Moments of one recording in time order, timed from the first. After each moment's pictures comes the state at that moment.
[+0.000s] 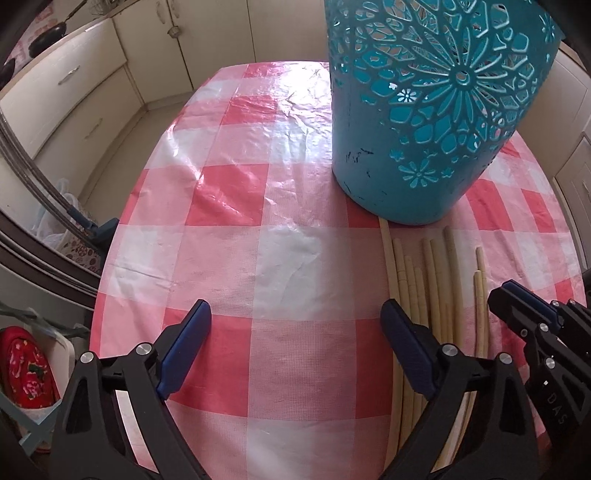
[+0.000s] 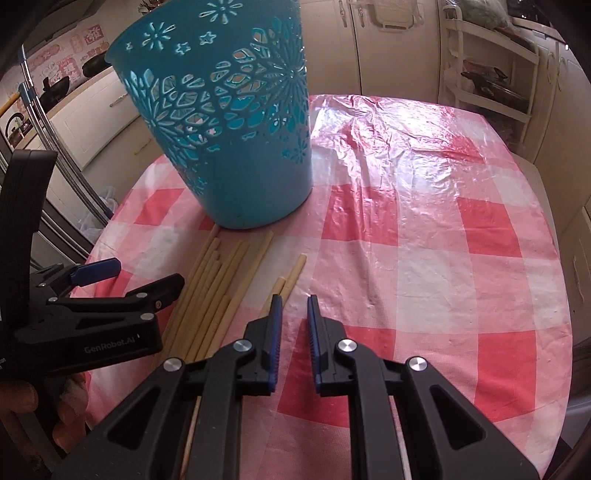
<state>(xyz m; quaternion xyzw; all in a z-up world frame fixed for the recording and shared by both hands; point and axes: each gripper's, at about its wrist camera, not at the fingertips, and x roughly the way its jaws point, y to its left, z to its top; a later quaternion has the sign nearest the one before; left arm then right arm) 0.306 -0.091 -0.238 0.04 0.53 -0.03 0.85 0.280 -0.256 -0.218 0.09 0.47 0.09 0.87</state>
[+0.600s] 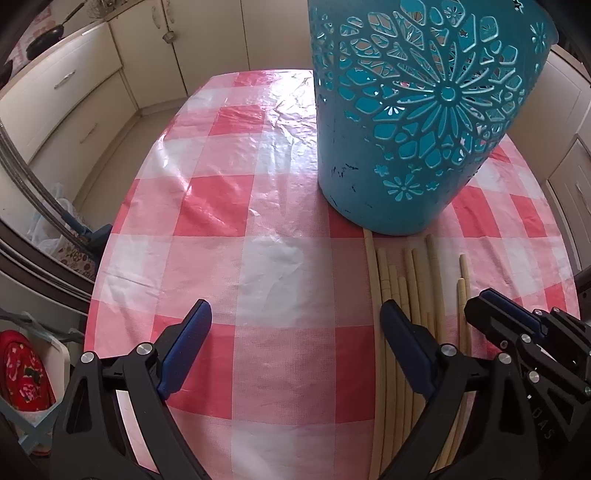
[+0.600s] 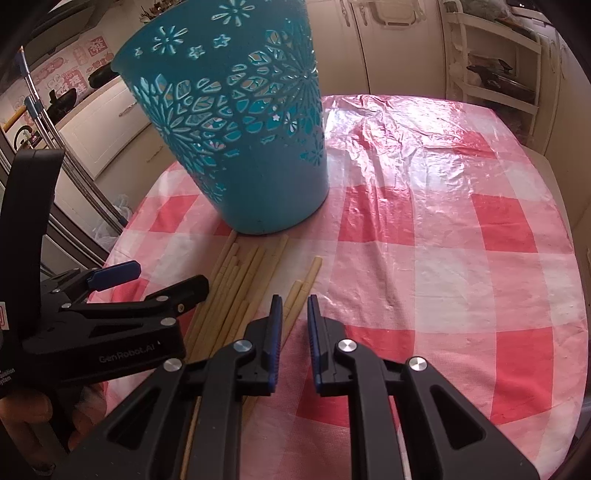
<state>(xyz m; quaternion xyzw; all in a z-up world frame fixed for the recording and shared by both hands) 0.307 -0.101 -0.233 0.03 0.52 -0.05 0.85 0.280 -0.253 -0.221 0.11 0.47 0.11 0.87</state>
